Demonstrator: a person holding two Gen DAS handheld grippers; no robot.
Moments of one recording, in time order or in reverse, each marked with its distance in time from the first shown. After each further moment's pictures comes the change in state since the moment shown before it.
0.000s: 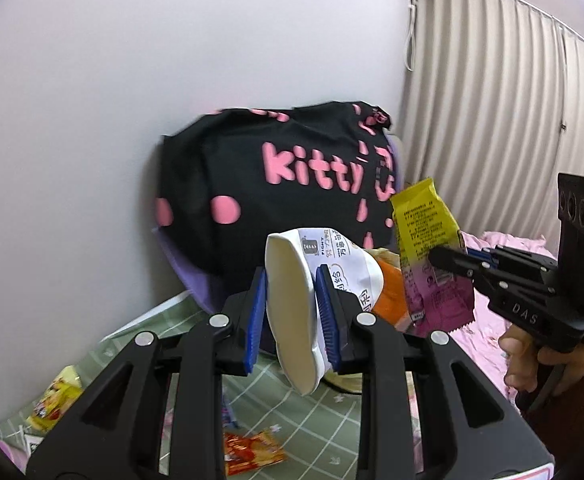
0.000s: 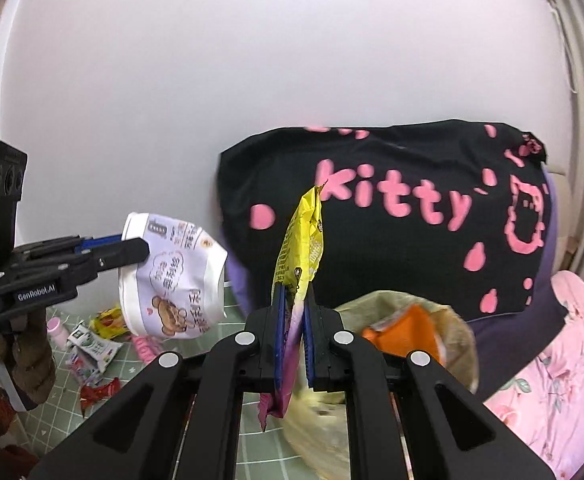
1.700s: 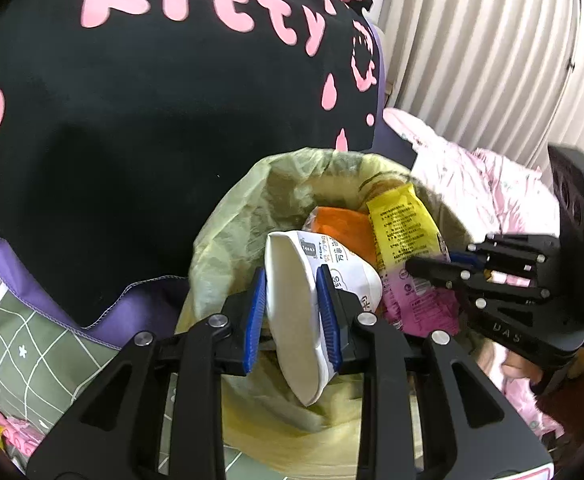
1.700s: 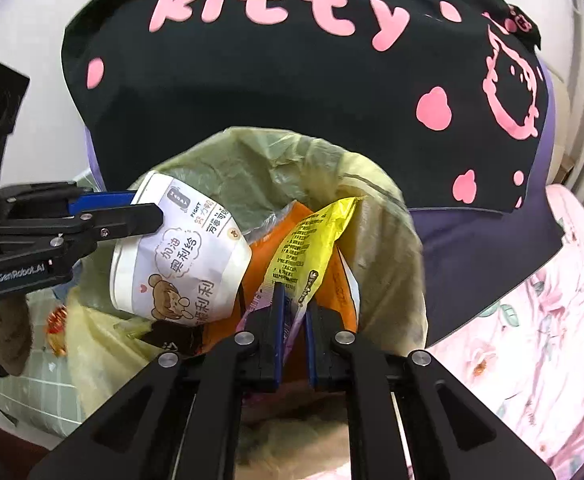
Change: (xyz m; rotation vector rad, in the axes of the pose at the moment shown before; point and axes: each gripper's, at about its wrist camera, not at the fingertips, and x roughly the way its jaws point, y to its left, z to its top) left arm 0.232 -0.075 -0.031 0.025 0.370 -0.093; right arm 0.120 -0.154 -0.091 0.080 0.392 -0.040
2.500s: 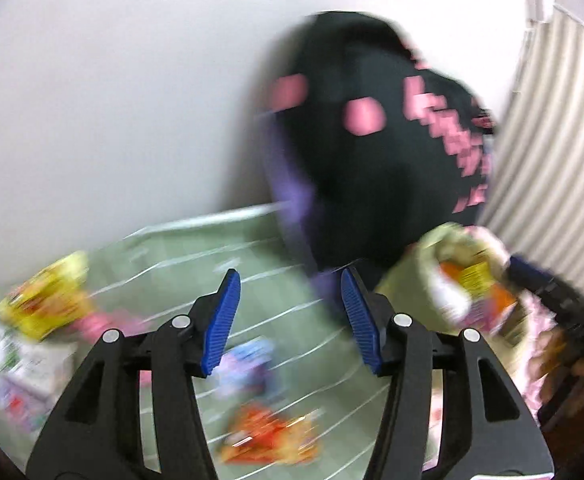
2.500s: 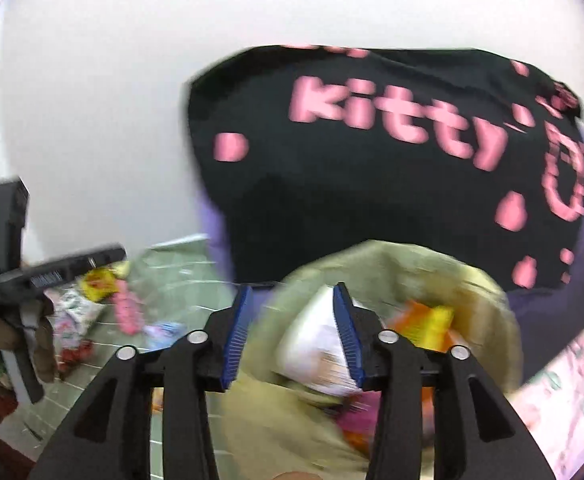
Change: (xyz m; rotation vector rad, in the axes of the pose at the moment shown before) left arm -0.164 0.138 -0.128 -0.420 -0.264 0.311; right arm -0.050 0.109 0.027 -0.119 -0.267 0.205
